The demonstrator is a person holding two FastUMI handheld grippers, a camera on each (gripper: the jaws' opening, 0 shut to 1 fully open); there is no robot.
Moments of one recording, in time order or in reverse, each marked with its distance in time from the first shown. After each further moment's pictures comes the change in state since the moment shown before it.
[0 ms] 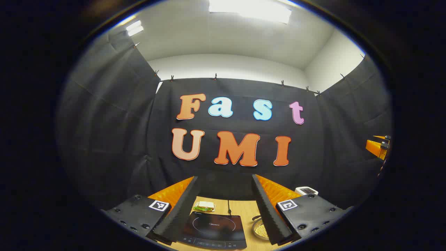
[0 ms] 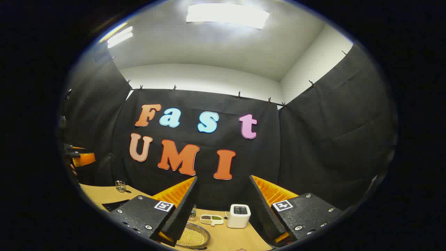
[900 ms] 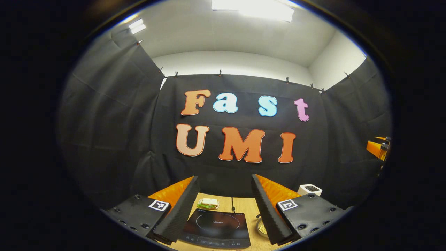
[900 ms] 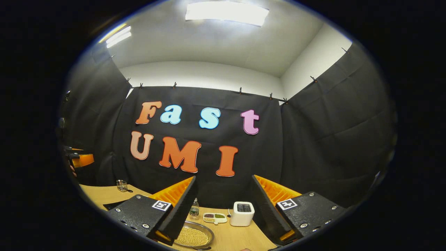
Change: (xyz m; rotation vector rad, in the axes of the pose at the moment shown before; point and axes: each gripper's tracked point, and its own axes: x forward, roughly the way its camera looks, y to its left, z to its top) left arm 0.003 0.016 -0.013 -0.007 0.021 0.033; right arm 0.008 0.013 -0.014 0.017 0.023 0.014
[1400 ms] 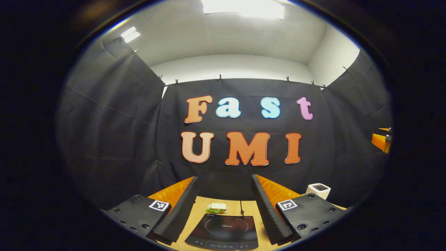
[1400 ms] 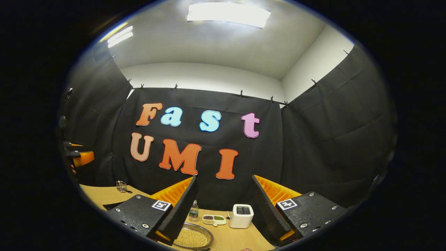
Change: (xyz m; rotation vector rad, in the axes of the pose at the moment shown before) left arm 0.002 0.000 0.026 0.080 -0.040 0.045; right arm 0.003 0.001 0.013 -0.016 -0.018 0.001
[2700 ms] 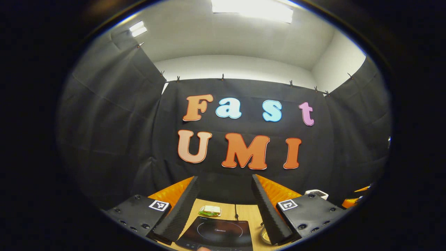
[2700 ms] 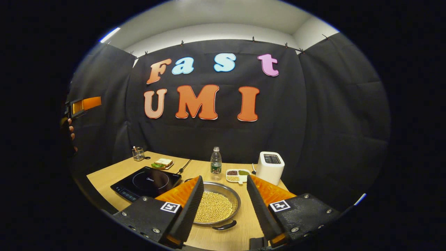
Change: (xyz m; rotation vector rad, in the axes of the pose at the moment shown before) left arm 0.044 0.001 -0.026 -0.090 0.003 -0.030; right arm -0.009 0.069 -0.221 0.086 0.464 0.167
